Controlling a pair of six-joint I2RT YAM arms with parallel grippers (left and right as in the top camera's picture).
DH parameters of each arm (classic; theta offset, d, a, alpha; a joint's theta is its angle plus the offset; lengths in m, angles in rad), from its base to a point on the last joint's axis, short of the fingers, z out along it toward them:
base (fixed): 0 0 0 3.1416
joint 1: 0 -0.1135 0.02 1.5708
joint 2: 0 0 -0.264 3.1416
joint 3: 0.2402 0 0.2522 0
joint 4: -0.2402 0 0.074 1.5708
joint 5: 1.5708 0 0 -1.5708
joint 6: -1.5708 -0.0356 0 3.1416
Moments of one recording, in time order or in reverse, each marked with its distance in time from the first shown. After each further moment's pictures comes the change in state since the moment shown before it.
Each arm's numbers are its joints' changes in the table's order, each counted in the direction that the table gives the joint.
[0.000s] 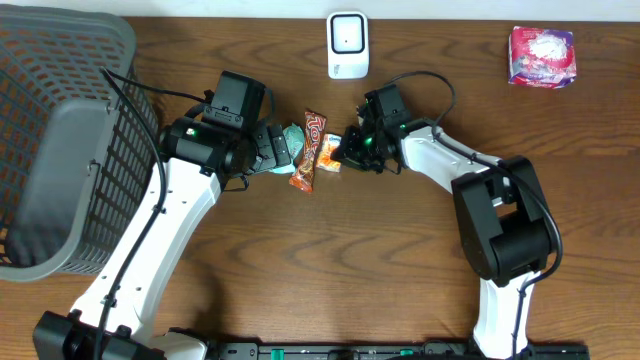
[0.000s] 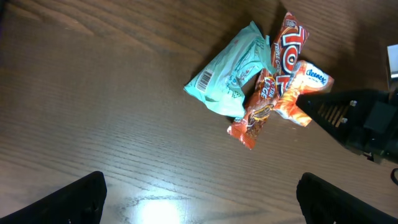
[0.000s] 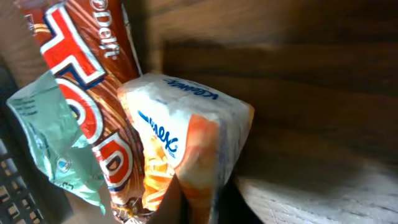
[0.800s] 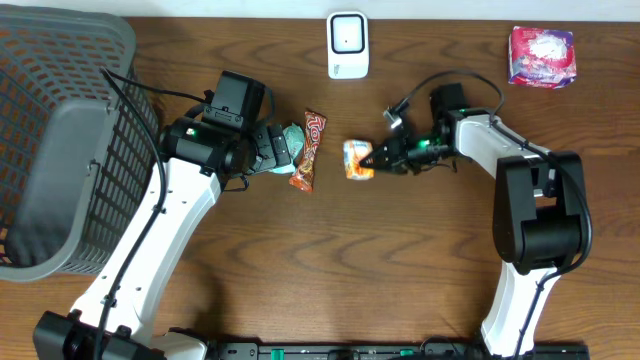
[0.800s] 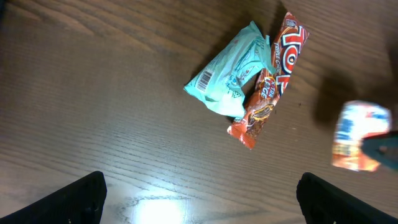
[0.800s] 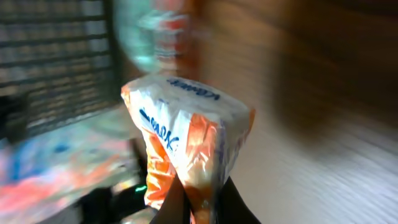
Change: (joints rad) left arm 0.000 0.000 0.000 0.000 0.000 0.000; right arm 0.255 0.004 0.006 -0.333 -0.546 0.636
